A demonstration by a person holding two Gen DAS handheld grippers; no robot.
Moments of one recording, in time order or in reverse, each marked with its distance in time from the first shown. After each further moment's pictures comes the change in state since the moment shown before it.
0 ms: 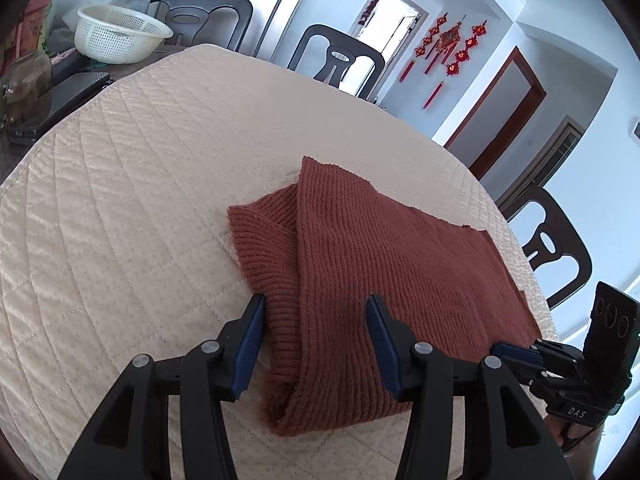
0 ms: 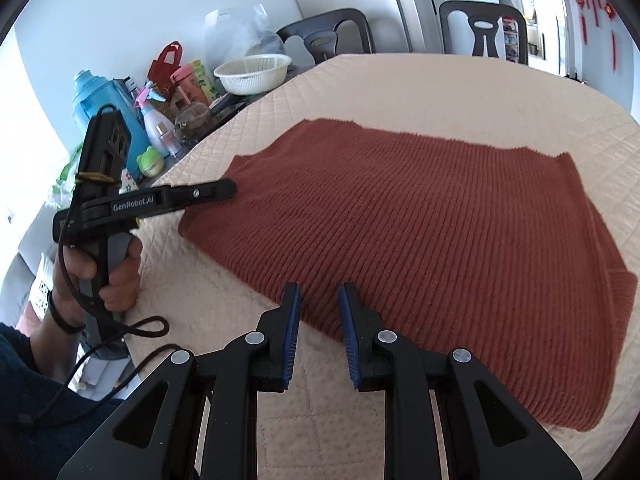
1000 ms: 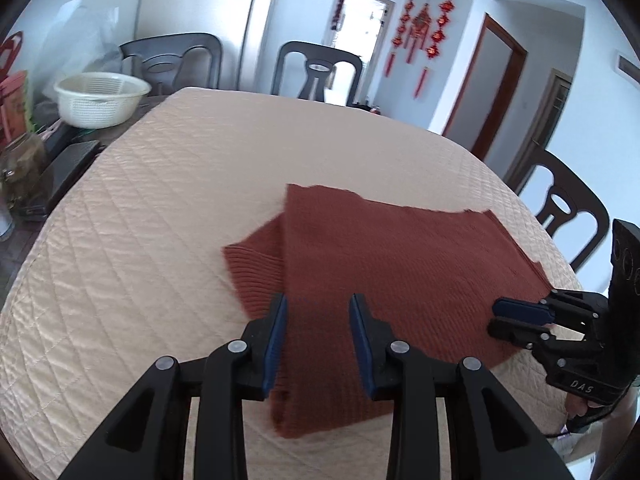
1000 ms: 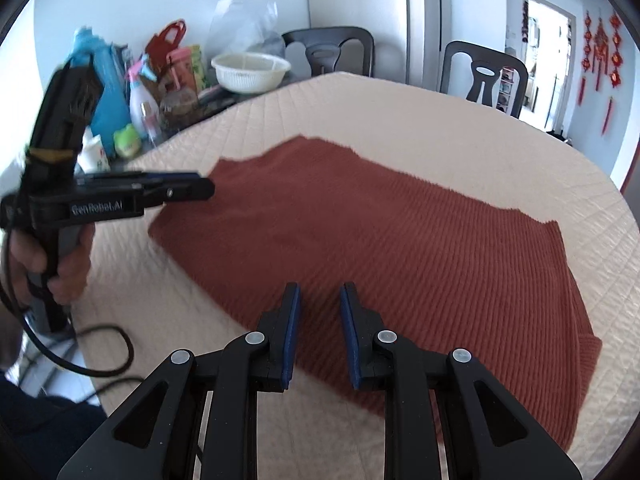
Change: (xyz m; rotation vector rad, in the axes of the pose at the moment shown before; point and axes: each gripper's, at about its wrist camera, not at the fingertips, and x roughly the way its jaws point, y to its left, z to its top) left arm -0.012 -0.025 0.009 0.194 -0.056 0.121; right arm 0.020 0.021 0.017 -0.147 -0.035 -0.156
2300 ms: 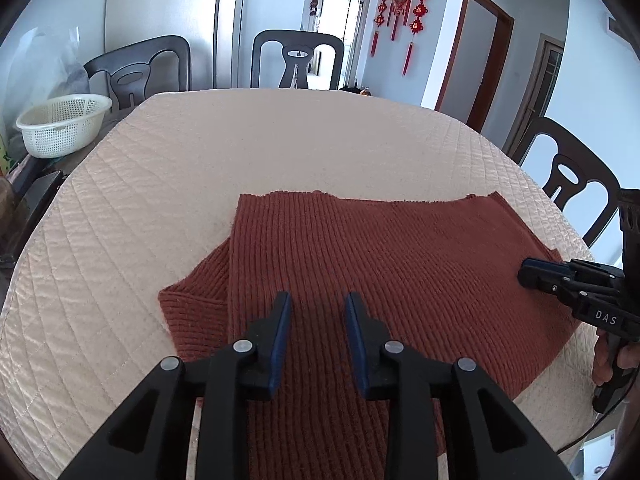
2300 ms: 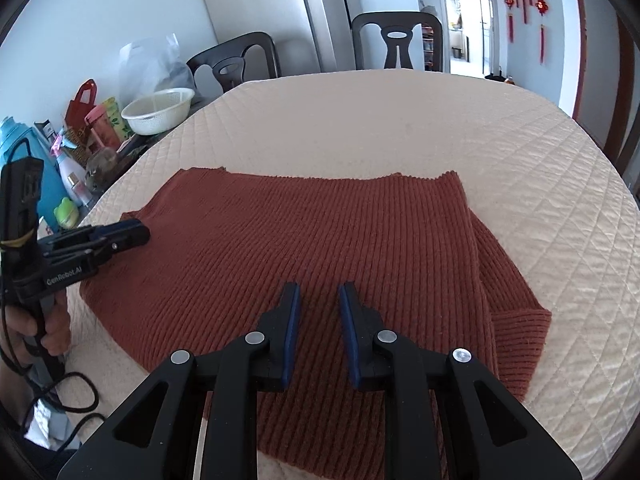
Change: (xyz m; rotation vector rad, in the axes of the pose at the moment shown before) left arm 0.043 -0.032 0.021 0.117 0.053 0.003; right arm -0.013 -0.089 -0.003 0.262 0.008 -0.114
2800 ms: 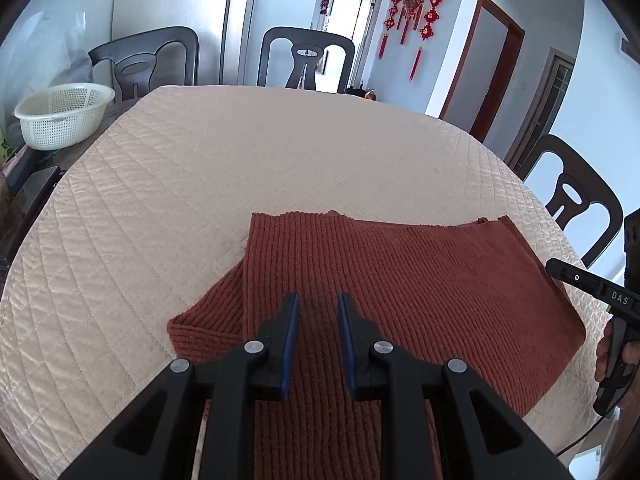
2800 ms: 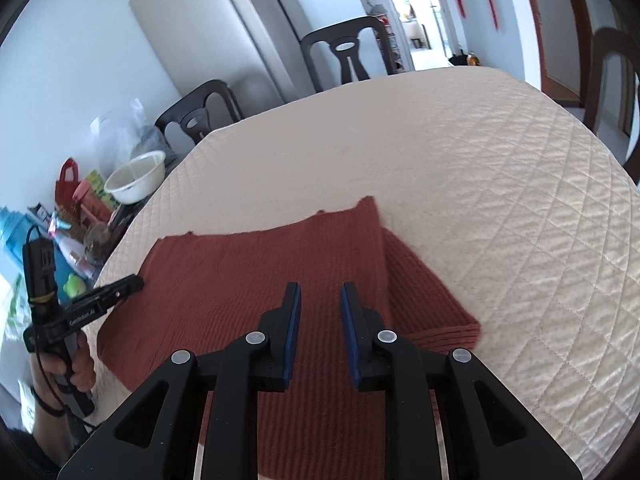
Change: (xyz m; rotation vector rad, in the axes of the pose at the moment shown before) left arm 0.008 0.013 0.016 -0.047 0.010 -0.015; right arm -0.022 -0.049 0.008 0.182 -0.070 0.043
